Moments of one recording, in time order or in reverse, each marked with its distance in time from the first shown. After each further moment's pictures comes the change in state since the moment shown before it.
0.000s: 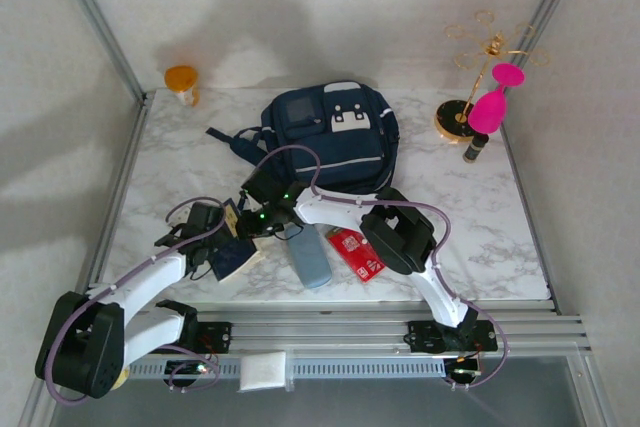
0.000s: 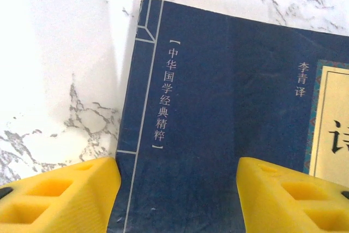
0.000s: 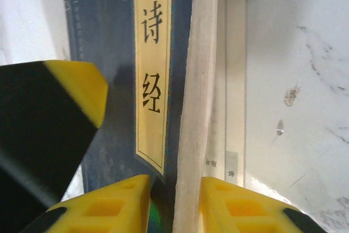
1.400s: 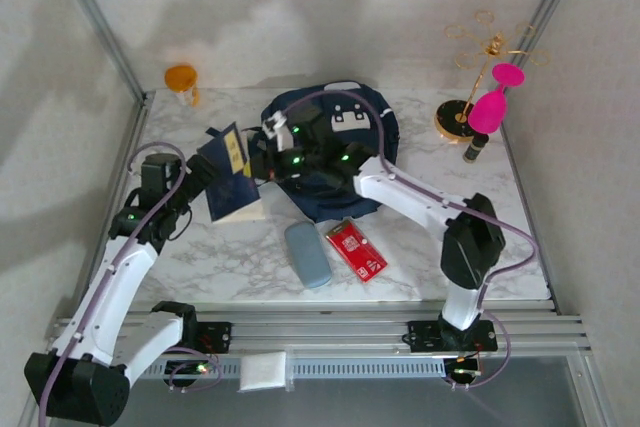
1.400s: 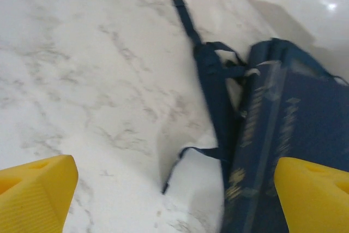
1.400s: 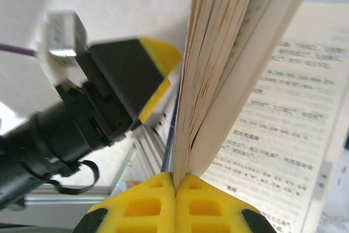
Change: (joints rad) left arm 0.151 -0.179 0.469 -0.209 0.150 0.154; right arm -0.200 -0.433 -0.083 0.174 -0.251 0.064
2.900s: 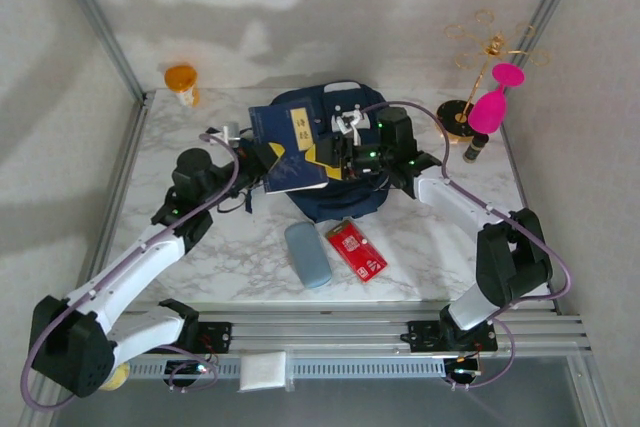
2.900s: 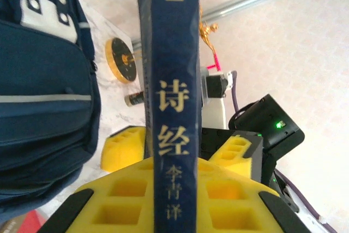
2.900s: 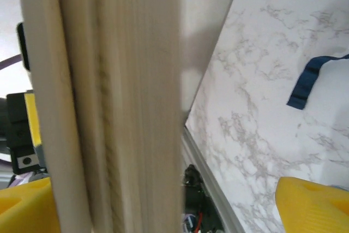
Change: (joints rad) left arm -0.314 0.192 -0.093 0.847 0.570 -0.303; right arm -0.344 -0.212 -0.451 0.317 -0.423 0.140
